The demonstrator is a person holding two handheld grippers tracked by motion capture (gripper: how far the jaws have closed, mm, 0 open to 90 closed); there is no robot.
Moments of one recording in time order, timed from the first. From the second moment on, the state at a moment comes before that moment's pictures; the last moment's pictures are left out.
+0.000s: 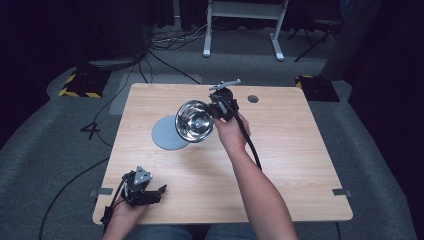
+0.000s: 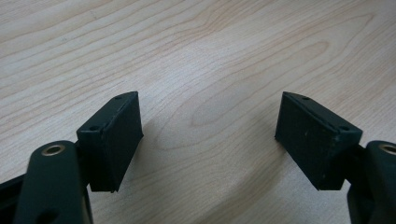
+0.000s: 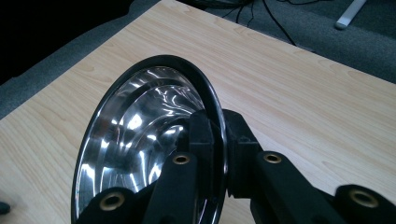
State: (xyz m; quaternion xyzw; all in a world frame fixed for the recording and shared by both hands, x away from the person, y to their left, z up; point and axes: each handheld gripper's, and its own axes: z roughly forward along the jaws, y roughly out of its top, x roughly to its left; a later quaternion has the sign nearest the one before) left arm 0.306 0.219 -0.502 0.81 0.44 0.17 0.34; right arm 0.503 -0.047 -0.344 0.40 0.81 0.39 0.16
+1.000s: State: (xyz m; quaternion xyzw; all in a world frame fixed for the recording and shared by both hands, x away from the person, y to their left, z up) left arm 0.313 0.213 -0.502 0.82 0.44 0.16 0.34; right arm 0.540 0.020 -0.374 0.41 0.81 0.40 0.12
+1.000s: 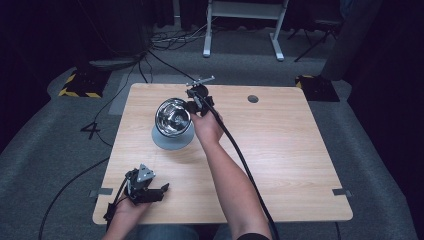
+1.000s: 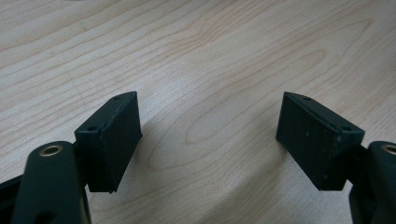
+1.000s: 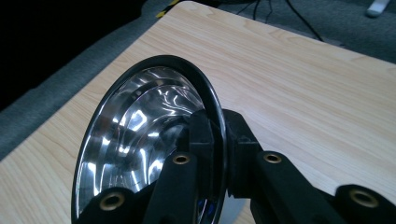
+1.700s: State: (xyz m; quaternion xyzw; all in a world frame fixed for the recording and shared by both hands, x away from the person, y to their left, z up) left arm 0.314 0.212 -0.502 0.82 0.44 0.16 0.34; right arm 0.557 0.052 -0.414 0.42 0.82 0.38 0.09
